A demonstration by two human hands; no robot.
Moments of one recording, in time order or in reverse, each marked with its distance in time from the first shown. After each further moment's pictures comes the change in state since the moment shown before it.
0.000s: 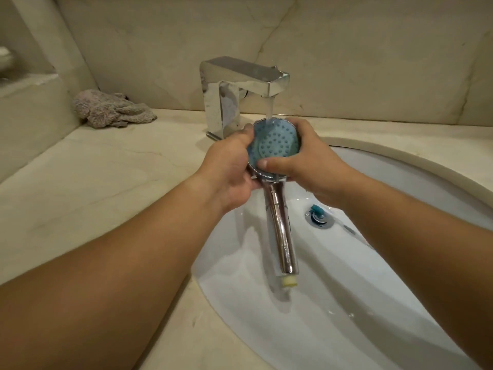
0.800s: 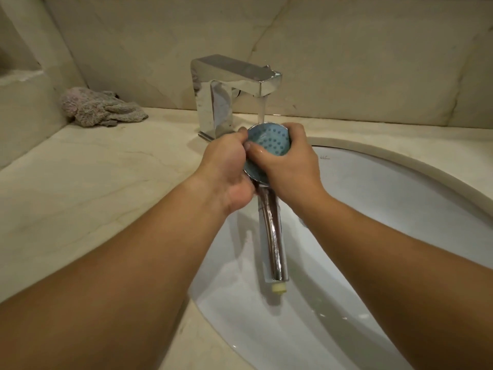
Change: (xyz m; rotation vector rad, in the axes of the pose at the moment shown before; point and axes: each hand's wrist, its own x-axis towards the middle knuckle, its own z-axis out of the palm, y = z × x) left_hand 0.005 -0.004 0.009 -0.061 0.015 -0.077; right_hand -0.003 0.007 0.032 -0.102 0.392 -0.084
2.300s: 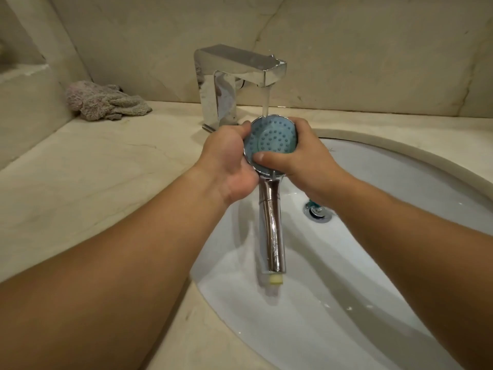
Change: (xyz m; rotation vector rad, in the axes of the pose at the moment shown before) left_hand 0.010 0.000 -0.007 -0.127 -0.134 -0.017; right_hand 0.010 0.010 -0.023 0.185 -0.315 0.048
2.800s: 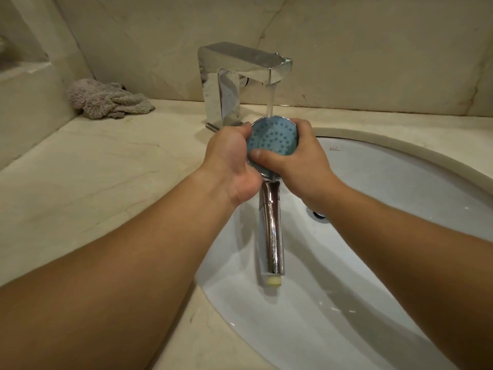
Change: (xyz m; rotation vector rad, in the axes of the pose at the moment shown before) left_hand 0.002 -0.003 0.001 -0.049 0.077 0.034; right_hand -0.002 0.006 0.018 -0.016 0.138 -0.037
